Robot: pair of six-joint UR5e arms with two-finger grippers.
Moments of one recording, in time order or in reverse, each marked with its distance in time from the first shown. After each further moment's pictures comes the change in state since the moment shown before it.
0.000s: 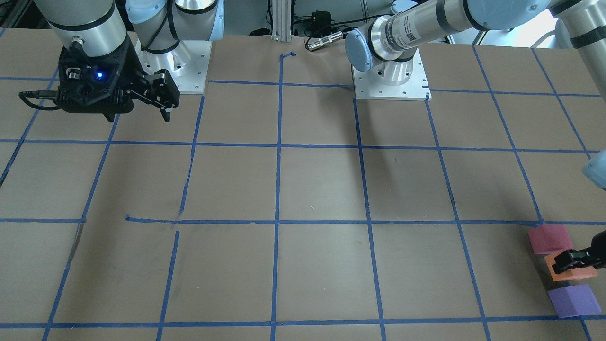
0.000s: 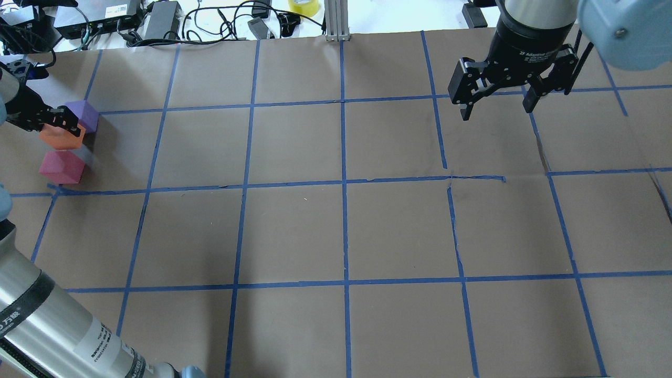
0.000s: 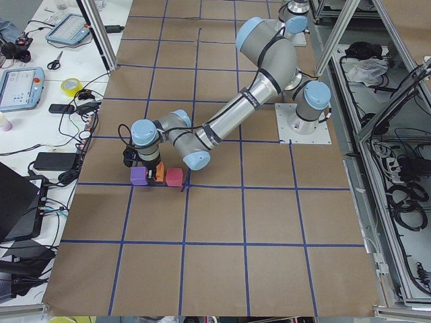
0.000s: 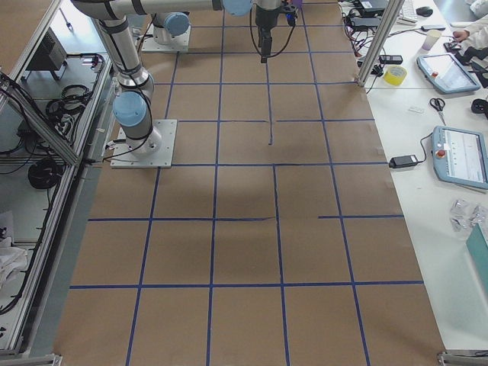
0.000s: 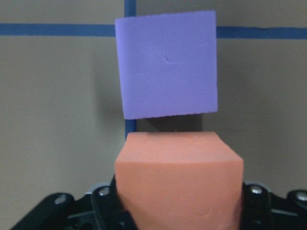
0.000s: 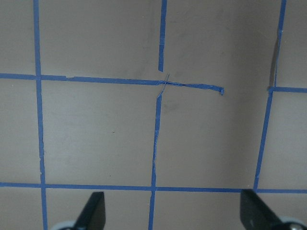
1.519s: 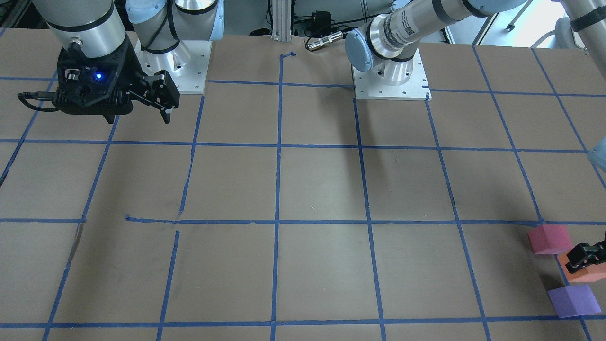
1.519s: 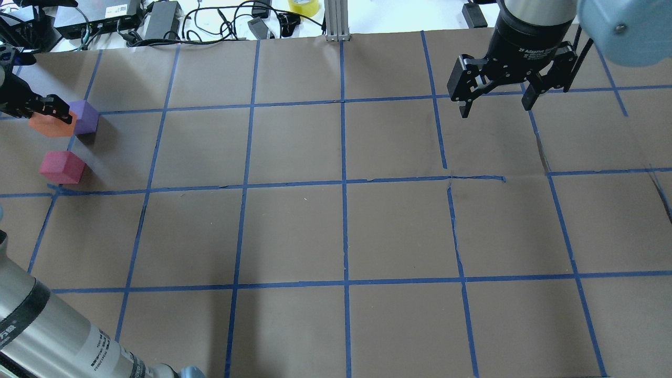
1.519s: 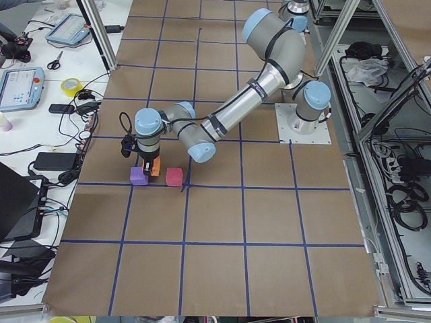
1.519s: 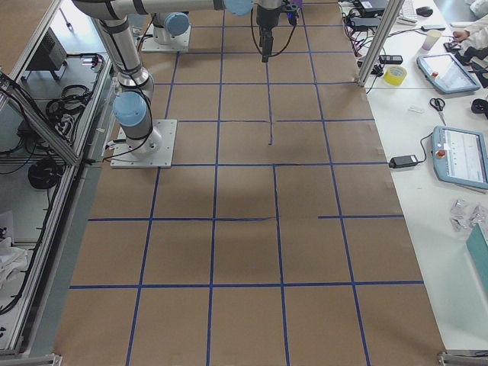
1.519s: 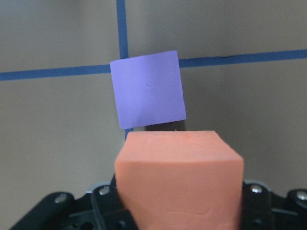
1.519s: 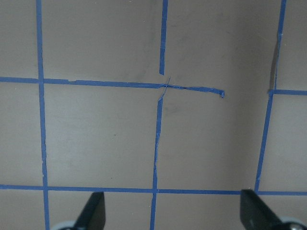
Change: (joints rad) left arm 0.001 0.067 -0.024 0.042 -0.029 0.018; right arm 0.000 0.008 -0.010 0.000 0.003 0.003
